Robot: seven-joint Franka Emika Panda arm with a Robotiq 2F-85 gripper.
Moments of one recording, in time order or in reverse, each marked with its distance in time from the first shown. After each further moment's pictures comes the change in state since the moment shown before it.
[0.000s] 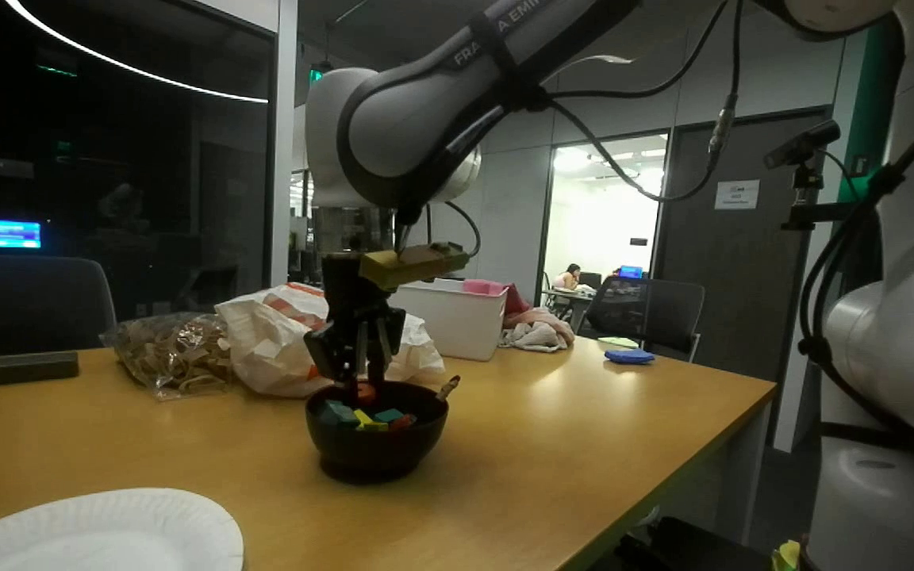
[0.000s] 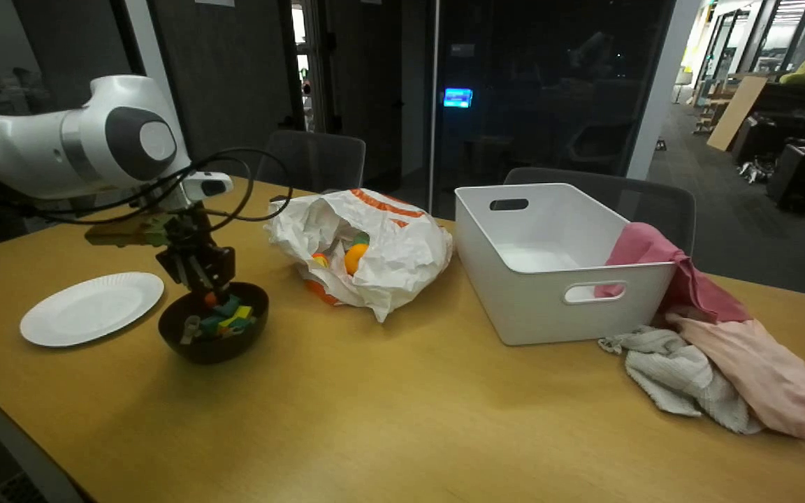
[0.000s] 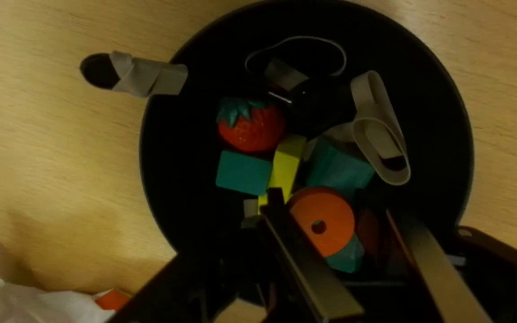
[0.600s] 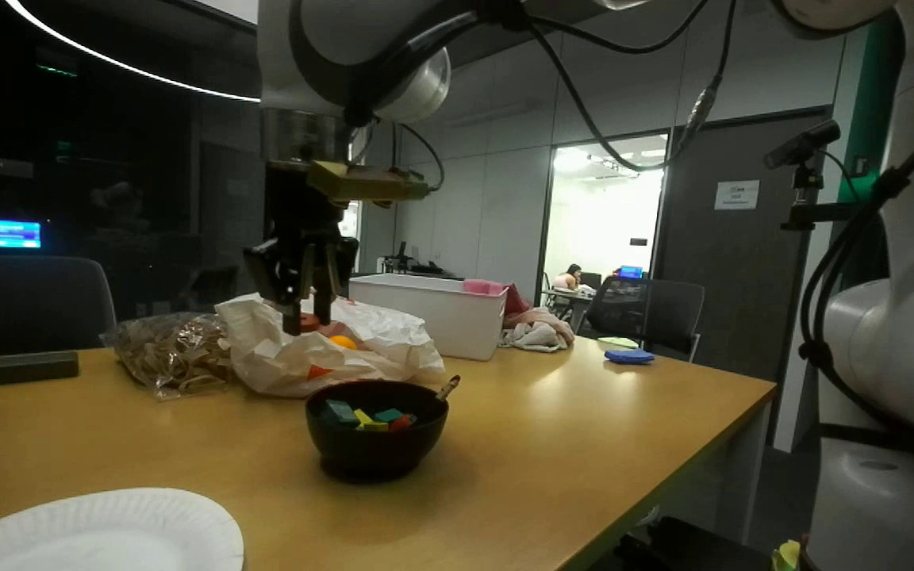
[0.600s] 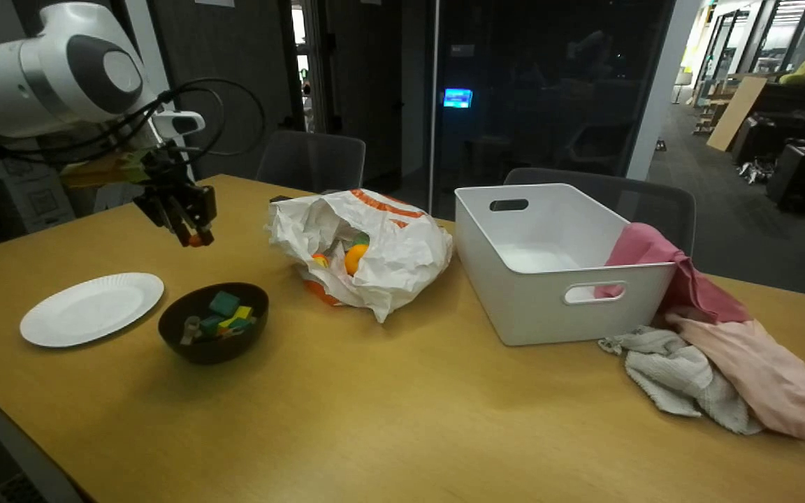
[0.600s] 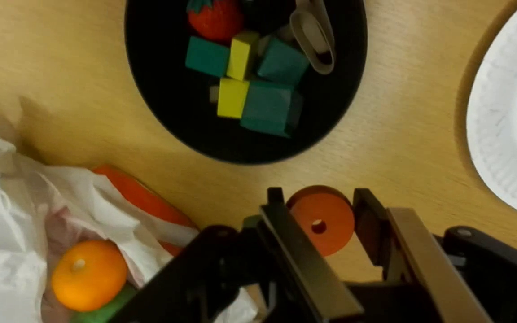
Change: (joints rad) arm 0.071 -0.005 0.001 0.197 -0.027 -0.093 -0.004
